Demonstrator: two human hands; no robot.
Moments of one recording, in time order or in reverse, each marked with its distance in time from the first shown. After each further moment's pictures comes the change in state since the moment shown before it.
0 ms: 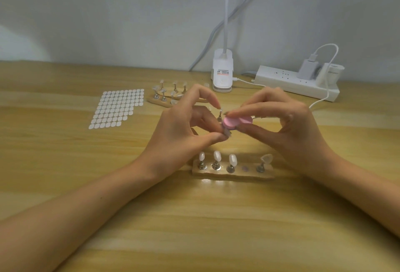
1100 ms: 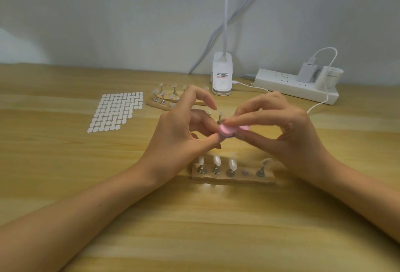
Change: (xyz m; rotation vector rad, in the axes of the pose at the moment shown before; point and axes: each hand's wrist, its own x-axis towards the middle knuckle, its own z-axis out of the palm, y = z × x) left_hand -0.001 -0.002 0.001 -0.023 0.020 0.014; right_hand 0.000 -0.002 0.002 -0.051 -0.018 -0.101
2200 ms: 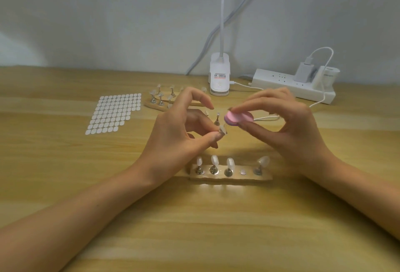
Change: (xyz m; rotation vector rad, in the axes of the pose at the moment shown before) left_hand 0.000 0.000 -0.001 0.053 0.014 -0.035; right_hand 0.001 0.004 -0.002 -0.039 0.071 0.066
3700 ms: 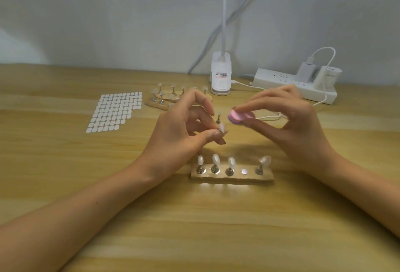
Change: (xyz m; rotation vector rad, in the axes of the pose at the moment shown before) left_hand 0.001 -0.001 0.001 -0.112 -0.033 -0.069; right_hand 0.000 -0.001 -0.003 -0.016 0.006 -0.005
